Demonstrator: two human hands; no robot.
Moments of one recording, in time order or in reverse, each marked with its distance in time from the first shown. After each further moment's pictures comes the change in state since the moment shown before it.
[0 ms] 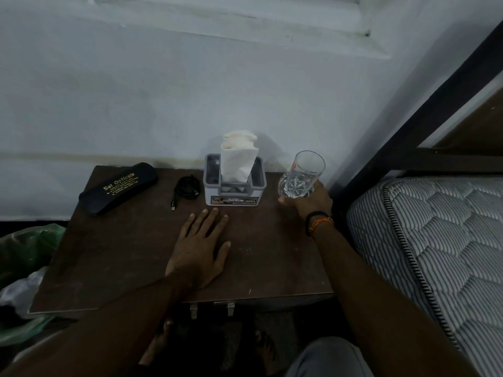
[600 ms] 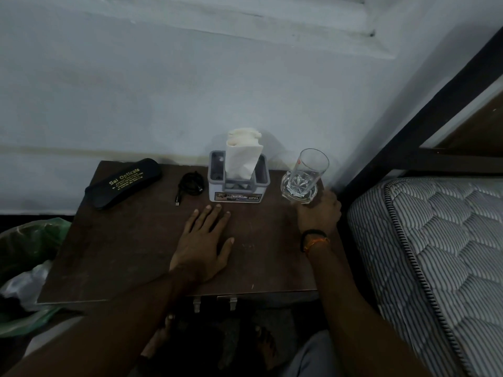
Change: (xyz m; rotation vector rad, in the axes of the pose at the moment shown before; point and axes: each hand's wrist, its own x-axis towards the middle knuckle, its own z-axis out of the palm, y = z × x) left_hand -0.001 0.001 -0.001 -0.050 0.039 0.000; right_hand -0.042 0.009 0.002 -0.181 0.244 -0.074
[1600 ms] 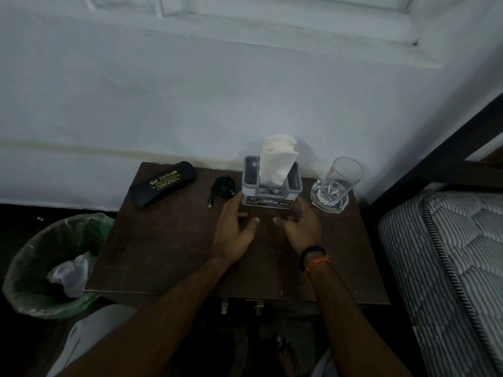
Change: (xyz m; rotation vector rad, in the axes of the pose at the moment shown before) left_hand 0.025 0.002 -0.016 -0.882 0.249 -0.260; right_hand -0.059 -0.039 0.038 0.364 -0.472 -0.102
